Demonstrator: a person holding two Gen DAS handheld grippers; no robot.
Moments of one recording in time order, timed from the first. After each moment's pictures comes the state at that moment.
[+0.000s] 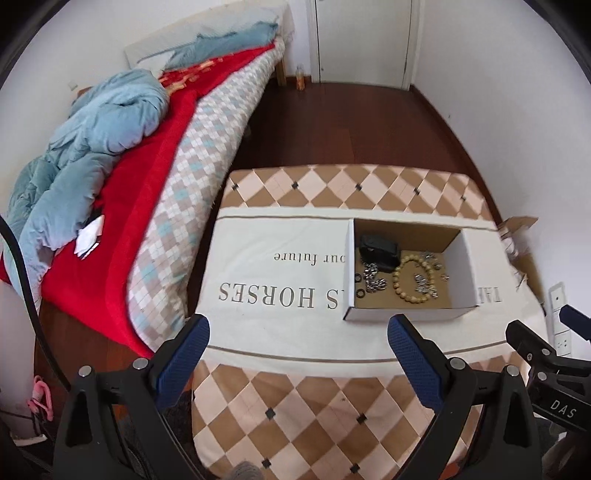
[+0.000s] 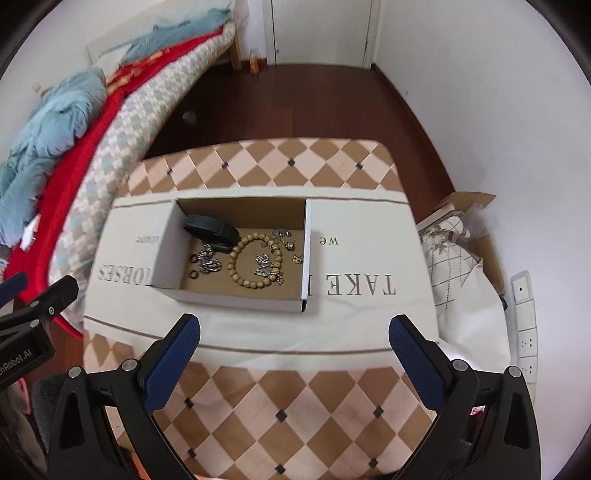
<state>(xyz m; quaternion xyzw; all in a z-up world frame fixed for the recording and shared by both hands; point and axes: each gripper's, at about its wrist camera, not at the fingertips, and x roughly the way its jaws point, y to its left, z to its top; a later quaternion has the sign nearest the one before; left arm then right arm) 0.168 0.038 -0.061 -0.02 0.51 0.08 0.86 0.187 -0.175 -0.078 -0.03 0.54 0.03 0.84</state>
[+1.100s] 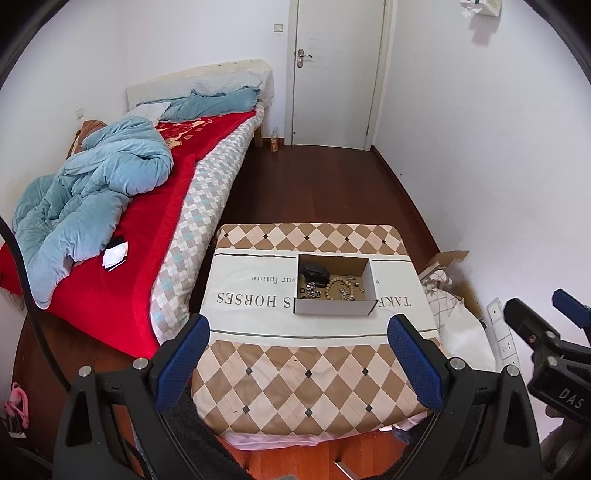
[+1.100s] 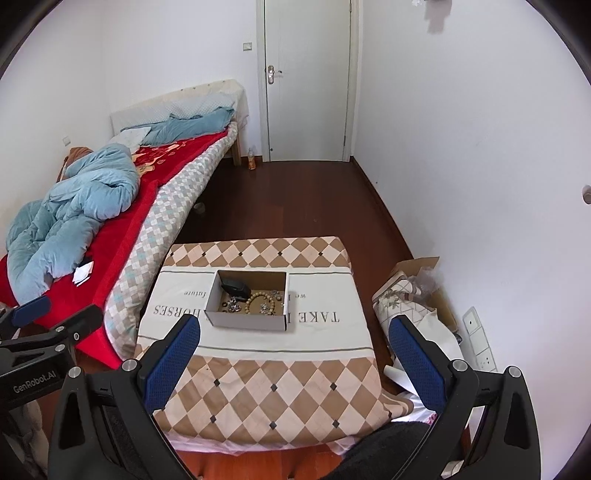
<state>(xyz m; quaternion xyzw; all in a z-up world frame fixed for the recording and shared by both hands) 0.013 0.002 0.088 -0.05 0.41 0.02 0.91 0.004 -0.207 0.117 -0.03 0.38 0.02 0.92</state>
